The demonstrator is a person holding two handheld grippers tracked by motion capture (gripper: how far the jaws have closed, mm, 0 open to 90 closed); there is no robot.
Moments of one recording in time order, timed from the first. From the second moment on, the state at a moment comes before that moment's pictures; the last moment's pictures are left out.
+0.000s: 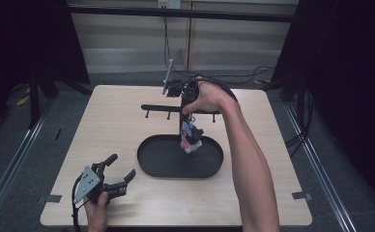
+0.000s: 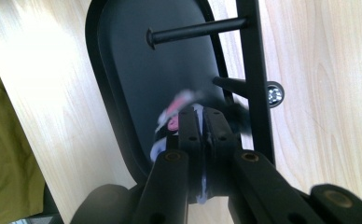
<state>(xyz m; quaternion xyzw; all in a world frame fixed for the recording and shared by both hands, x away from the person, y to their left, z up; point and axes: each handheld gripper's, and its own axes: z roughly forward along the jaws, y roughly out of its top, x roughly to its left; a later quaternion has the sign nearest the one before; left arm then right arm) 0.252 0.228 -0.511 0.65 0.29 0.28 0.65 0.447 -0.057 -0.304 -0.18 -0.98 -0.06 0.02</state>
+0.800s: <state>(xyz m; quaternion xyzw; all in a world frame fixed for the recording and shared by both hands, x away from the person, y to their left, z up) 0.252 0.228 -0.511 0.65 0.29 0.28 0.65 0.438 -0.063 -0.297 -0.20 -0.97 -0.11 0.00</state>
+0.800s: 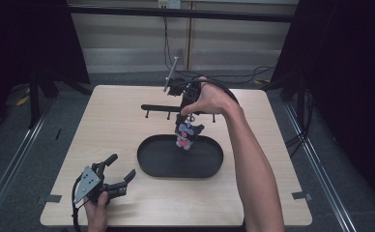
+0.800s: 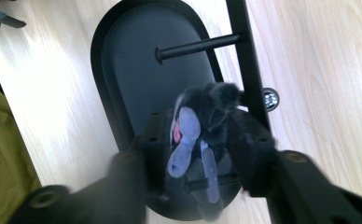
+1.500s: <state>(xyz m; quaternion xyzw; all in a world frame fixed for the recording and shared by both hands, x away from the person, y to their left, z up) 0.252 0.228 -0.511 0.65 0.28 0.28 0.65 0.403 -0.087 -0.279 -0.23 -0.95 -0.20 0.01</state>
